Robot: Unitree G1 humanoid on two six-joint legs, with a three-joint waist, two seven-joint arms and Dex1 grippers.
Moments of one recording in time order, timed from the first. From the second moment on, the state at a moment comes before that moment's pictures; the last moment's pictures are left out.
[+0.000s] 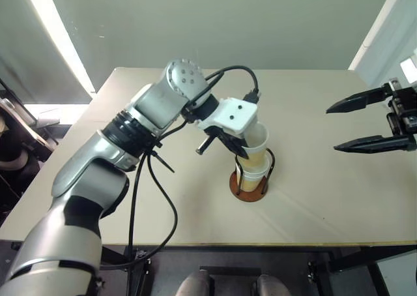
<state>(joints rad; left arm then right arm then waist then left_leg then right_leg) -1.32 0.59 -0.68 0.31 -0.27 0.09 -1.58 -0.79 -1.26 -0.07 -0.13 0.61 0.63 1.57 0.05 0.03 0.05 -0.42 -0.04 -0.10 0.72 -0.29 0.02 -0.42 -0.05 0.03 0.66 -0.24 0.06</state>
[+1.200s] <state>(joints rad) -0.95 0.73 -0.05 0.21 -0.37 0.58 -1.18 -0.79 -0.95 -0.06 0.15 0.46 0.64 1.13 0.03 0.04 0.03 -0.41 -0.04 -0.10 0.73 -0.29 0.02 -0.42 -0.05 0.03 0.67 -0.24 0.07</state>
